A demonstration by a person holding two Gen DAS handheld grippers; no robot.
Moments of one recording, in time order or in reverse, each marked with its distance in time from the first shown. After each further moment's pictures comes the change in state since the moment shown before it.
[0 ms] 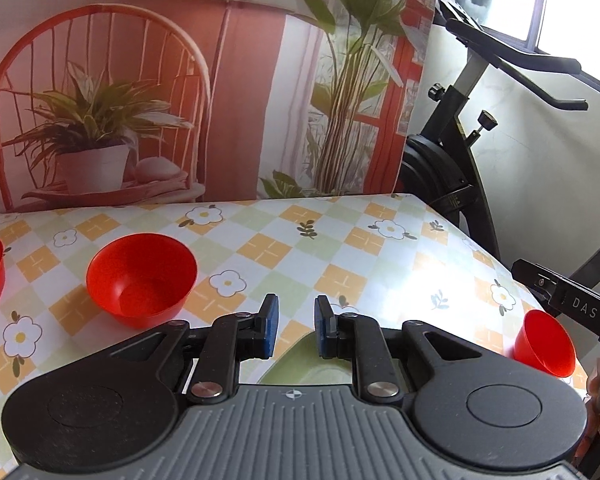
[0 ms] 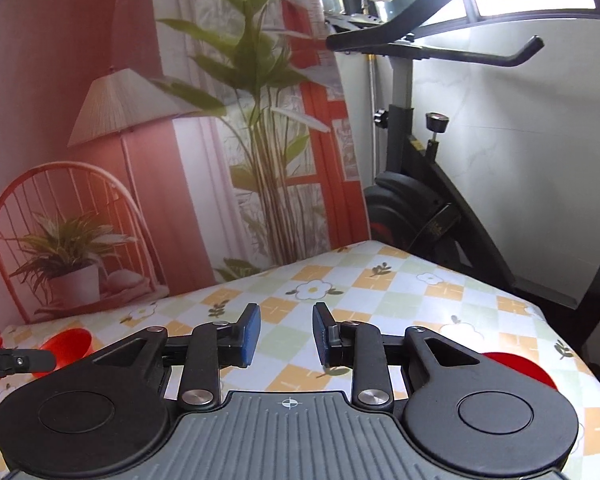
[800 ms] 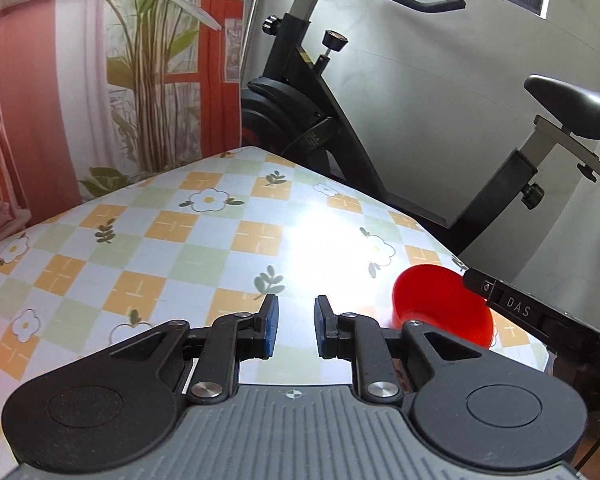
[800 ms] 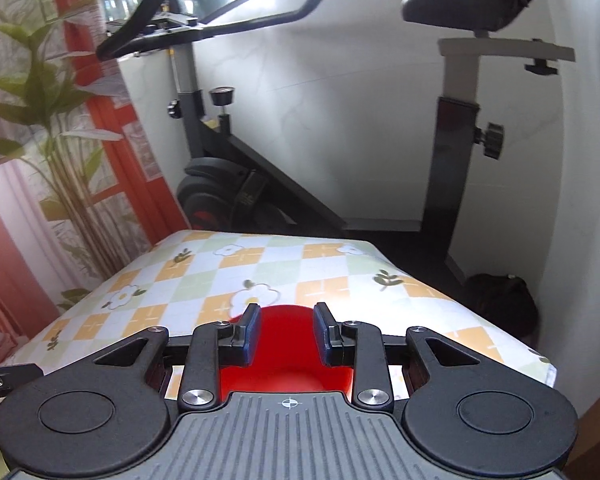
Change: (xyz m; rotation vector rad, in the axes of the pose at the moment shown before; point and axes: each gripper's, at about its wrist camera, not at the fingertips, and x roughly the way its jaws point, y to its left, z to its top) left arm 0.077 -0.144 -0.009 0.261 0.130 -0.284; right arm -0.017 -0.129 -0.051 0.321 0.011 -0.416
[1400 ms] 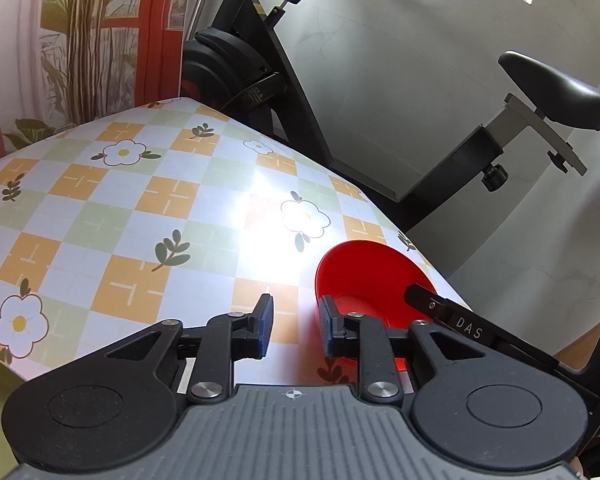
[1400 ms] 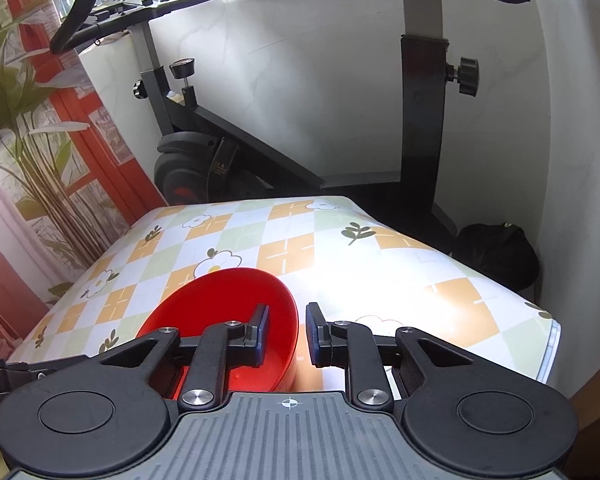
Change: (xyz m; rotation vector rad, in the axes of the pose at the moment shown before) left arm 0.049 -0.028 -0.007 -0.052 0.096 -0.167; right arm 0.024 -0.034 -0.015 0.094 0.101 0.020
